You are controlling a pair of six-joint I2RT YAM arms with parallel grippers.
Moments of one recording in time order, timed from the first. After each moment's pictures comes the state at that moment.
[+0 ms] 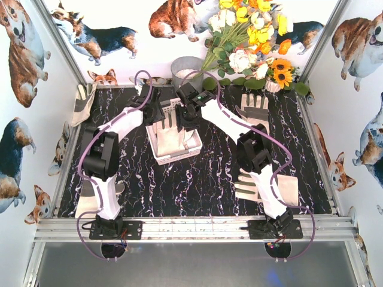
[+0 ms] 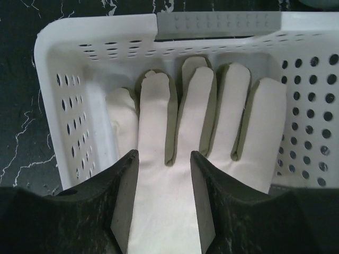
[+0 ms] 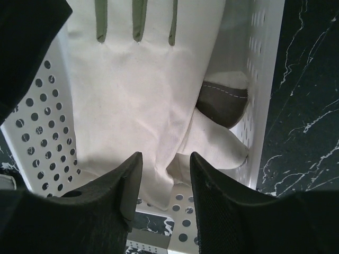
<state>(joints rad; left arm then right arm) -0.28 1.95 1.47 -0.38 -0.13 -0.59 0.64 2.29 2.16 -0.92 -0.09 0.46</state>
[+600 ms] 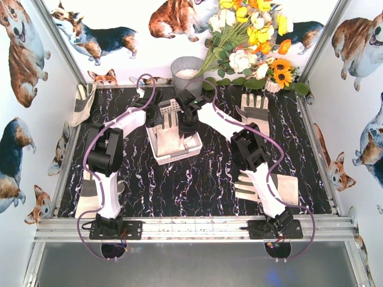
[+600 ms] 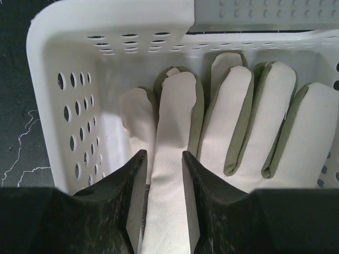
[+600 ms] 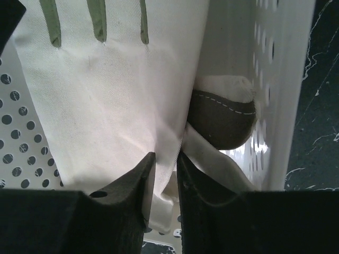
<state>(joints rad) -0.28 2.04 1.50 -0.41 -0.19 -0.59 0.64 2.38 2.16 -0.91 -0.11 0.56</state>
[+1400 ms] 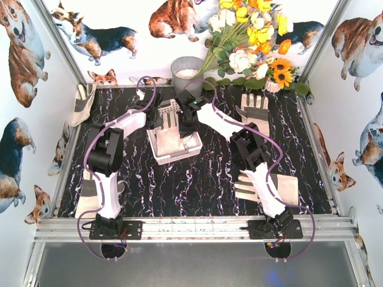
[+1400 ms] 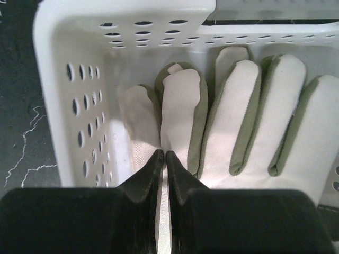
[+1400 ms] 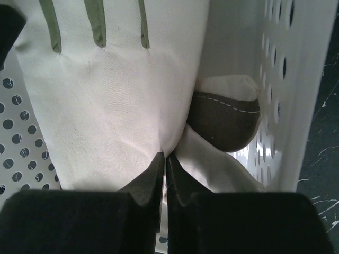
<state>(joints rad) -0.28 2.05 1.47 -0.38 -0.20 -0.58 0.64 2.40 2.16 -0.89 -0.11 0.56</state>
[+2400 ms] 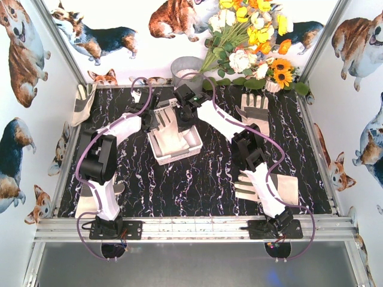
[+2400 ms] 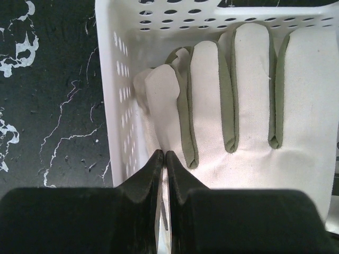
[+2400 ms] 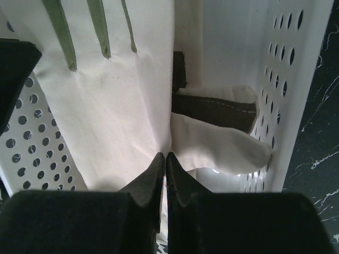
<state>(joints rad) -0.28 1.90 1.35 -0.37 -0.25 -0.60 0.64 2.40 2.25 -0.90 -0.11 0.41</state>
